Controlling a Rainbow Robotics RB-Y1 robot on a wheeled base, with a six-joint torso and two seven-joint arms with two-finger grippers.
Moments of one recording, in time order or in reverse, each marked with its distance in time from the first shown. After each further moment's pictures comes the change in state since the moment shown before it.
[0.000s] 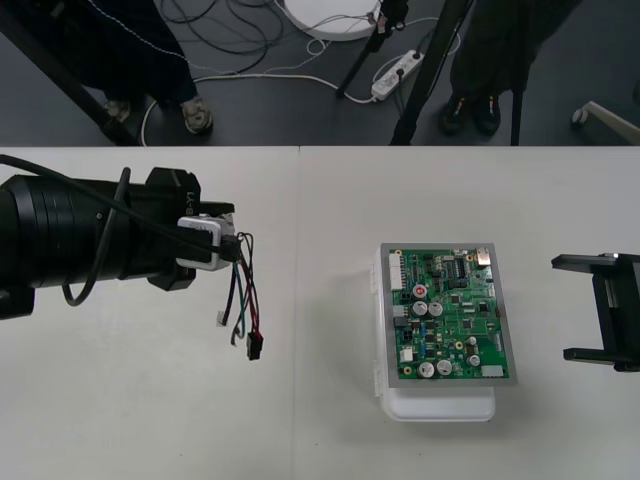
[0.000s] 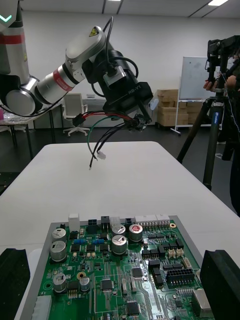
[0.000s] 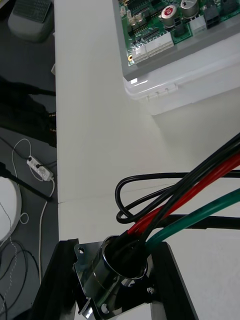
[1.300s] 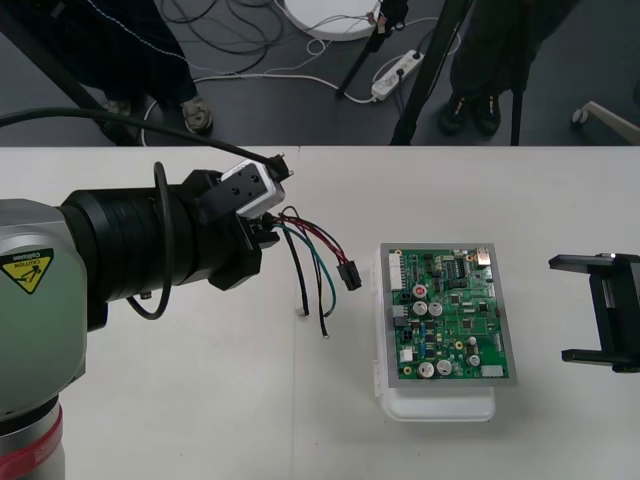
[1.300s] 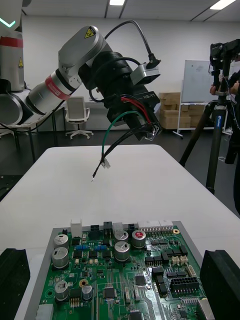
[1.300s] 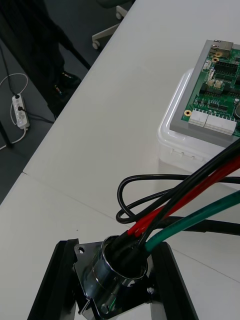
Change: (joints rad) right arm 0.000 0.000 0.000 -0.018 0.000 0.000 -0.004; left arm 0.017 -0.222 -0.129 -0.069 -0.323 -0.003 0.623
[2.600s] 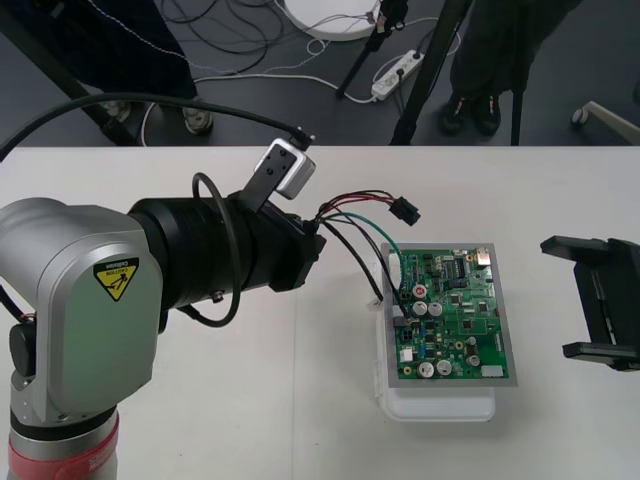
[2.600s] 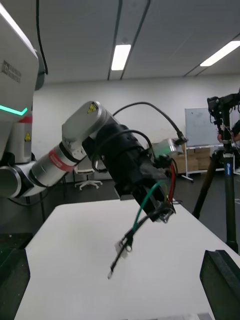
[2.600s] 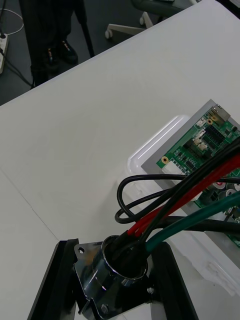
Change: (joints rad) right arm 0.028 -0.017 0.000 -0.222 -0.151 0.000 -0.070; left arm -0.009 -0.100 -0.143 0.035 -0.156 0.000 0.518
